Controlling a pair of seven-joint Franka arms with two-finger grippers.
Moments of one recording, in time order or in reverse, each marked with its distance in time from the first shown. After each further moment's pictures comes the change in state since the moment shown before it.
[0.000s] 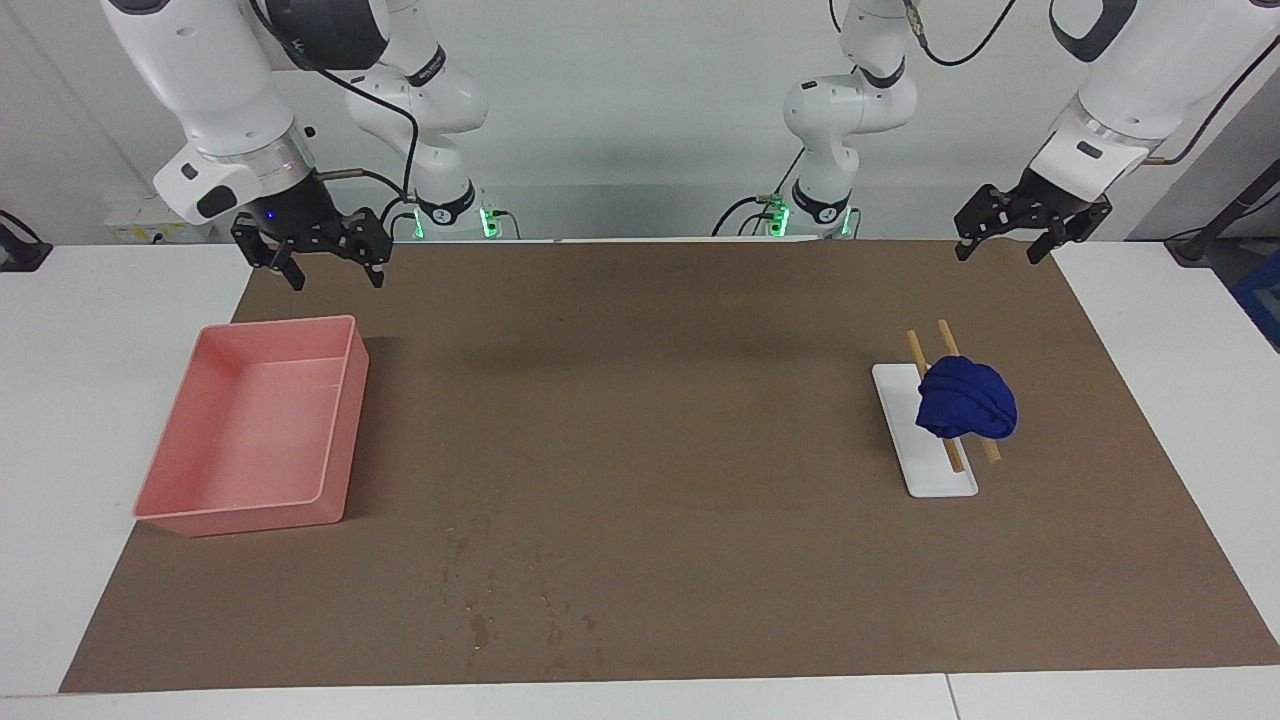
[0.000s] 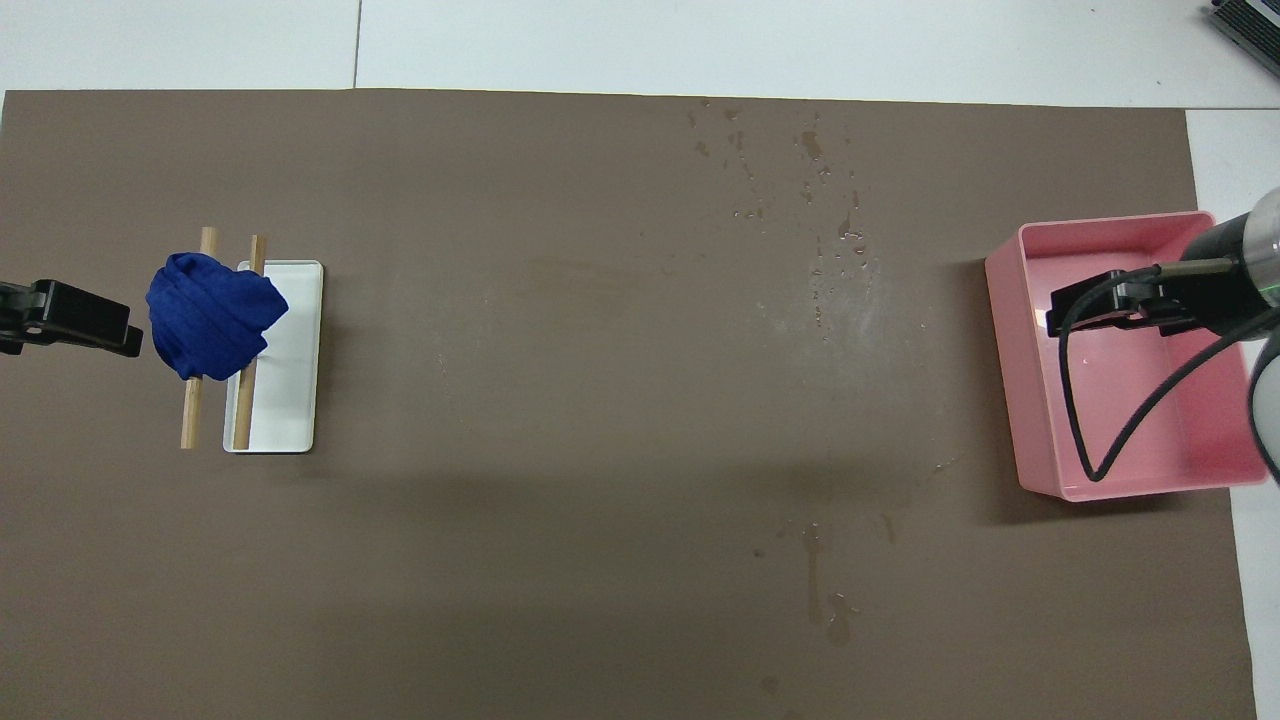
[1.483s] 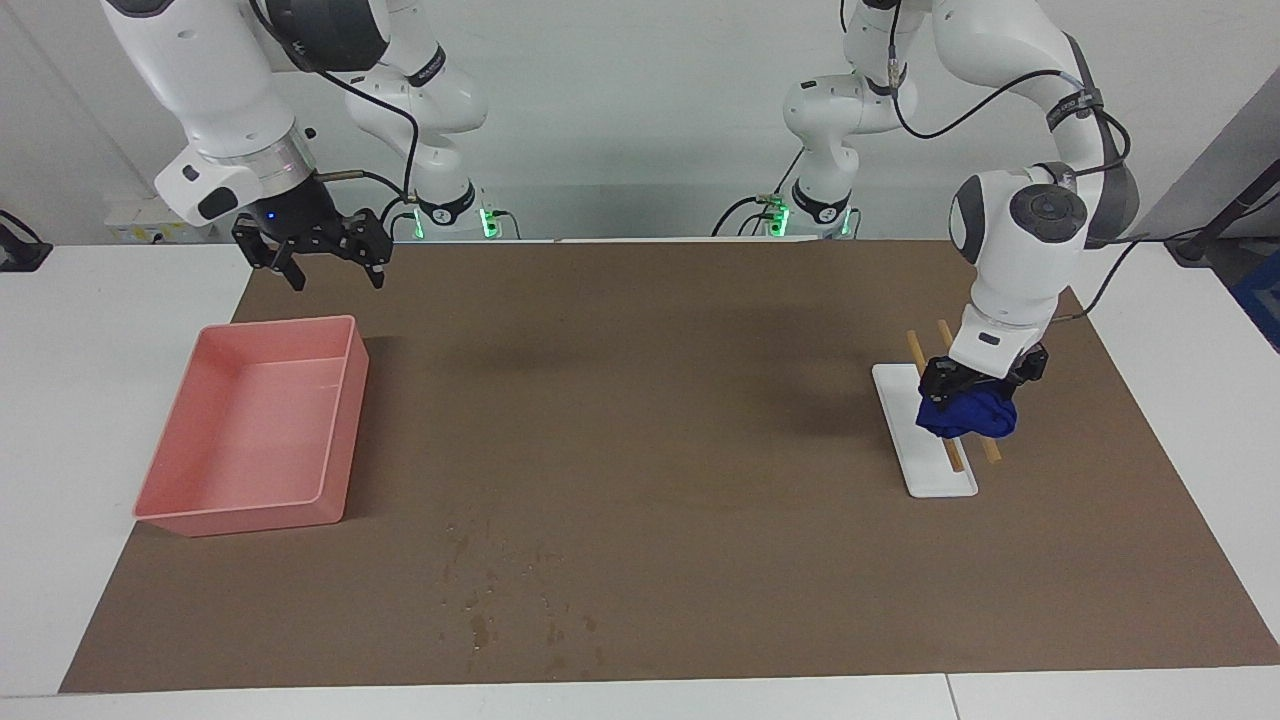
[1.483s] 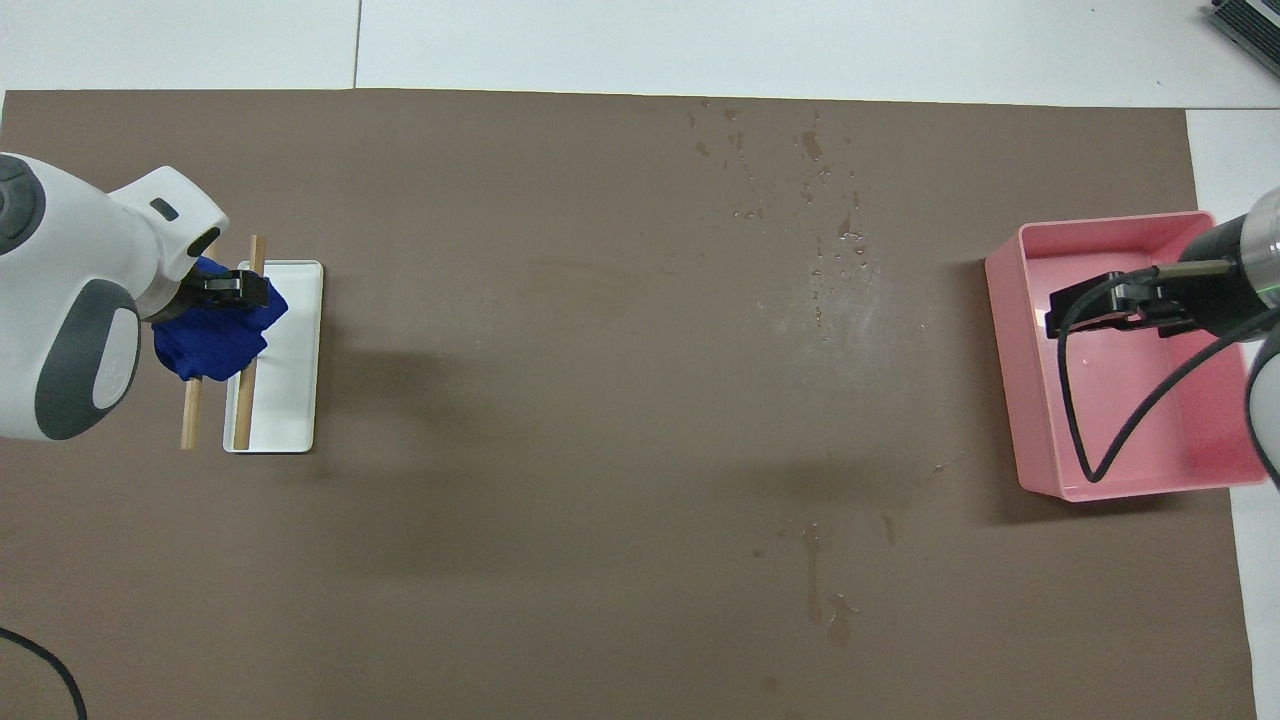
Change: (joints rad) left arm -0.026 0.131 -0.017 -0.402 0.298 0.671 -0.249; right arm 0.000 -0.001 0.000 -0.004 0.000 0.000 0.000
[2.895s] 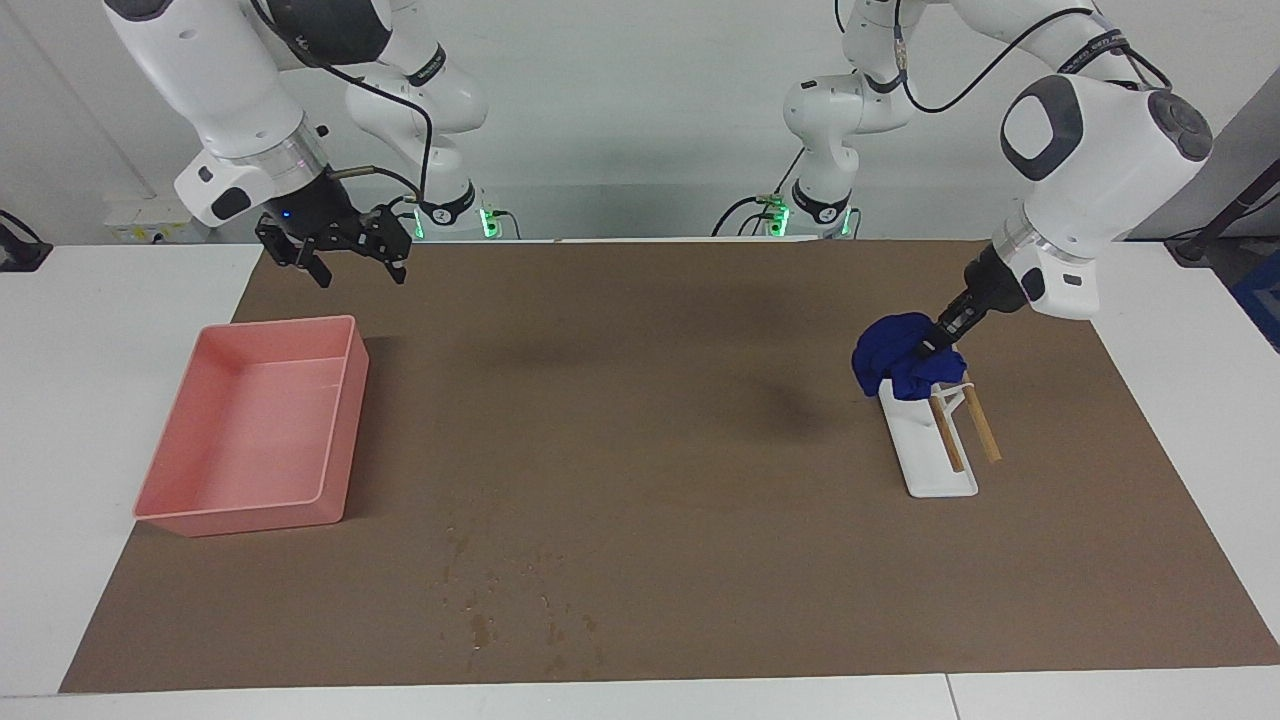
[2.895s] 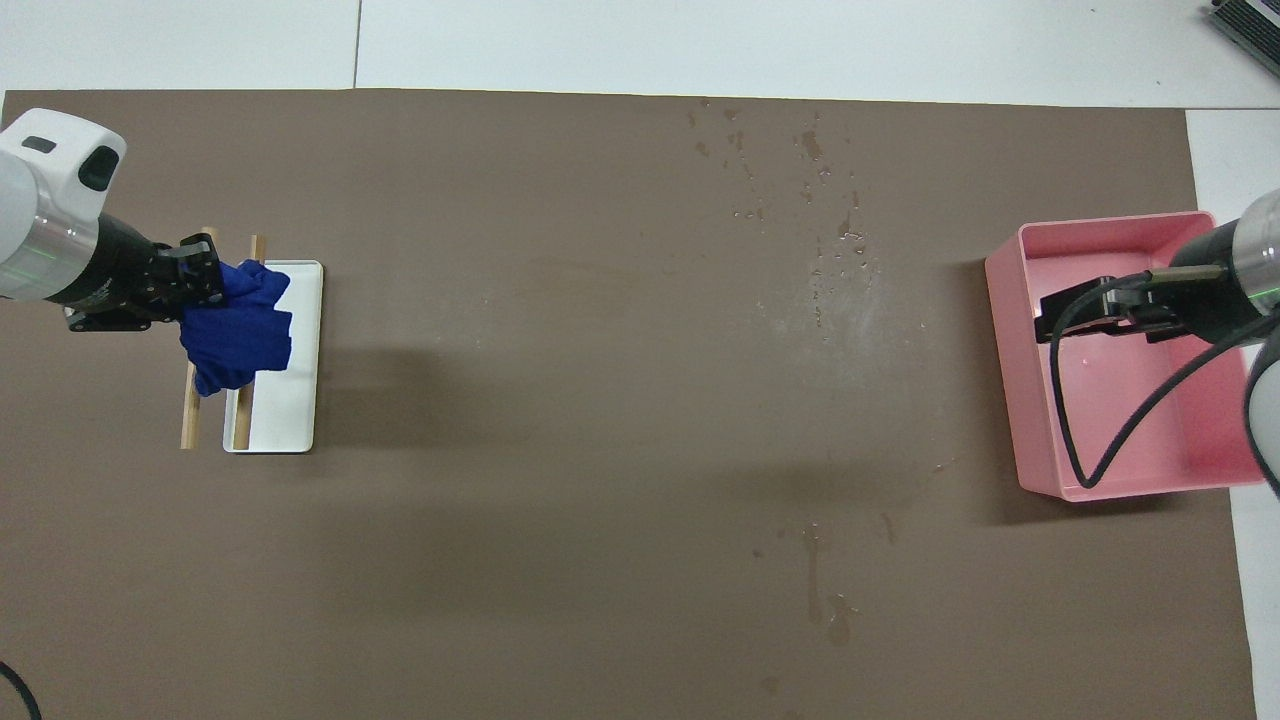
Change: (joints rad) left arm 0.002 -0.041 0.000 0.247 -0.576 -0.377 -0.656; right arm 0.003 -0.012 0.006 -0.025 0.127 0.000 0.108
